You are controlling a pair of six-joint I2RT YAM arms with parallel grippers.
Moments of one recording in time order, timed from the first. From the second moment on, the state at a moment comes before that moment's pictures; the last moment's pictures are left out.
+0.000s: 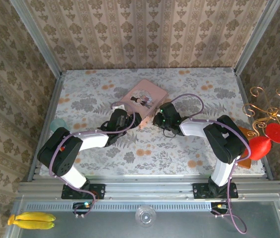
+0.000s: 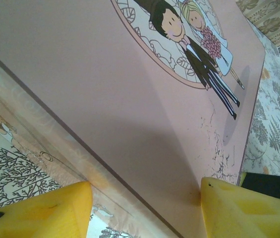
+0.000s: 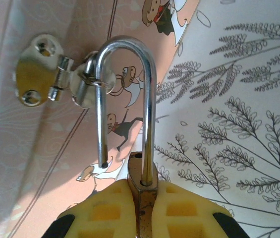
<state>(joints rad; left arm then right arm) -0.68 1.60 0.66 0.38 -0.02 -0.83 0.53 1.79 0.91 0.10 -0.03 0.90</state>
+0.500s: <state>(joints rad) -0.68 1.61 0.68 0.39 0.00 -0.83 0.45 1.82 1.01 0.07 -0.06 0.89</state>
